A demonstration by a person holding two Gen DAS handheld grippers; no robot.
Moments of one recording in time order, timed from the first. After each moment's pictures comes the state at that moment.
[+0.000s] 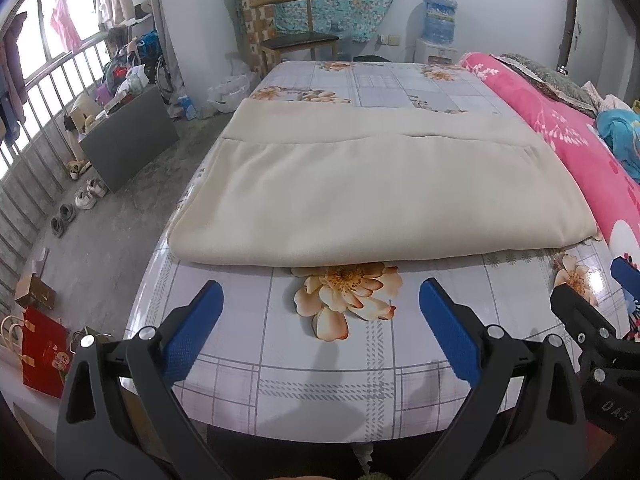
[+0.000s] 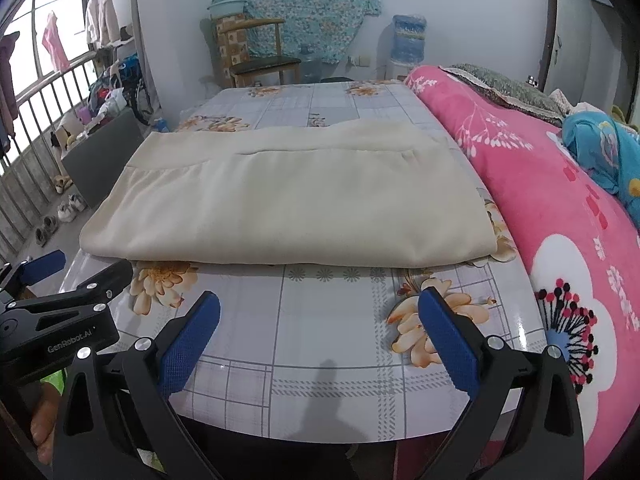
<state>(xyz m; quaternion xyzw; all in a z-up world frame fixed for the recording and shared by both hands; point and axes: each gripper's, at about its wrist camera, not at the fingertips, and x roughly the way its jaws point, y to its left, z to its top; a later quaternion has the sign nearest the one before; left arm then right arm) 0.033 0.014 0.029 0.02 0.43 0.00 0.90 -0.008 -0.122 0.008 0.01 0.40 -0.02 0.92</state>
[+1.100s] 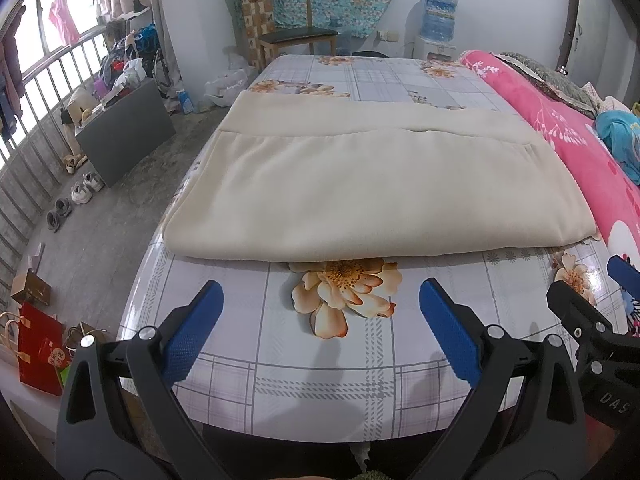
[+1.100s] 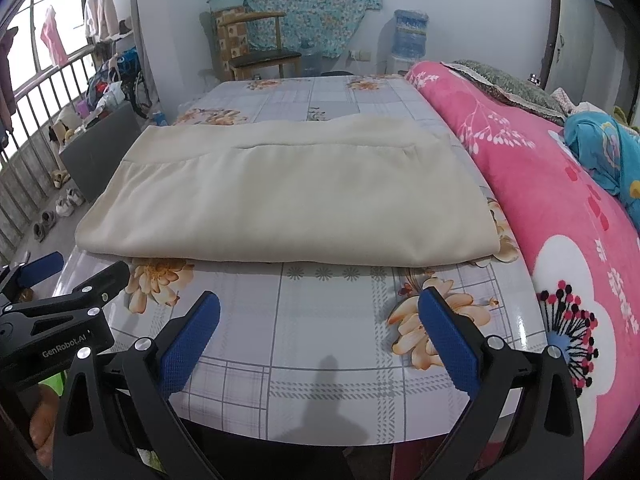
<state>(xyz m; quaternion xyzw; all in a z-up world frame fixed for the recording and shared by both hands) 0.034 0.017 0.026 0.02 0.43 0.00 0.90 -0.001 -0.121 0.004 0.01 0.41 -0.02 0.91</state>
